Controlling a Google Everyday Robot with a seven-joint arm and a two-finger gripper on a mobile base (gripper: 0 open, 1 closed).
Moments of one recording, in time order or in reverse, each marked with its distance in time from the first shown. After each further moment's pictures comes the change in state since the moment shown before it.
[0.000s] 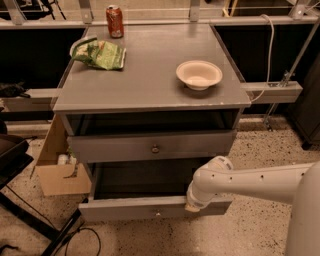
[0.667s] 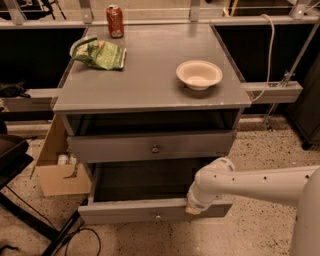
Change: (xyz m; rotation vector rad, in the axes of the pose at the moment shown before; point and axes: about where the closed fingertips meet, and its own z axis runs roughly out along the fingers) arm 0.004 0.012 0.000 -0.029 -0.009 -0.004
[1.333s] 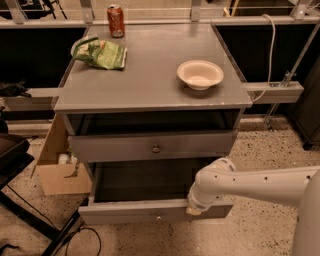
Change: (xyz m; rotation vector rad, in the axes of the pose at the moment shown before) arm -0.002 0.000 -0.003 0.000 0.000 0.000
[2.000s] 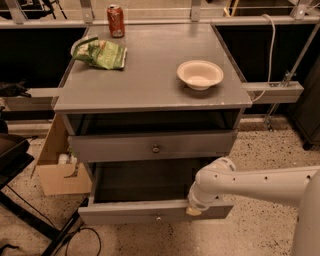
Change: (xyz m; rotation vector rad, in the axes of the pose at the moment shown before) arm 0.000 0.000 0.000 0.000 0.000 0.000
